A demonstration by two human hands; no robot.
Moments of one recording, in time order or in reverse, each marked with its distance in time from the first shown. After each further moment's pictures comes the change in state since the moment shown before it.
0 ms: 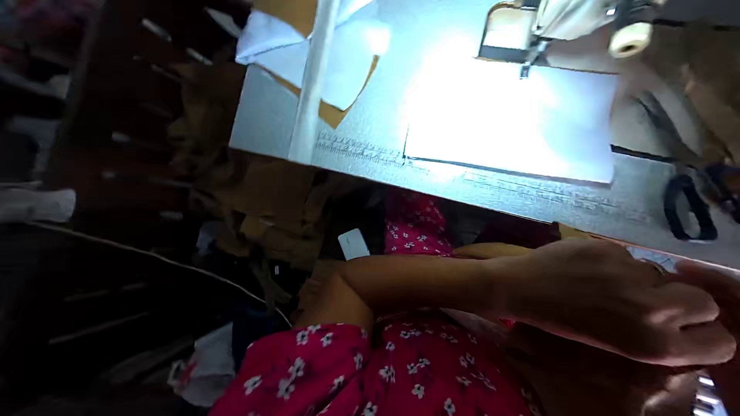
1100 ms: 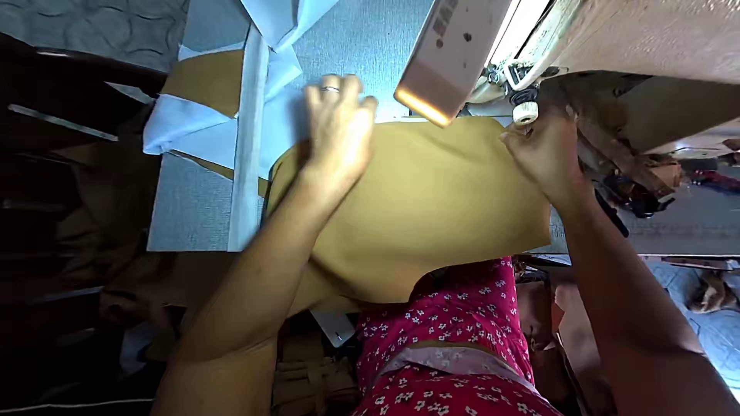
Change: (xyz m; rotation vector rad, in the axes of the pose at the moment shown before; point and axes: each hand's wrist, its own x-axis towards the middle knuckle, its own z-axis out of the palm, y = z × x) left_hand -0.046 -0.202 -0.128 0.627 -0.326 -0.806; right_hand 0.235 0.066 0.016 -0.959 0.251 0.417
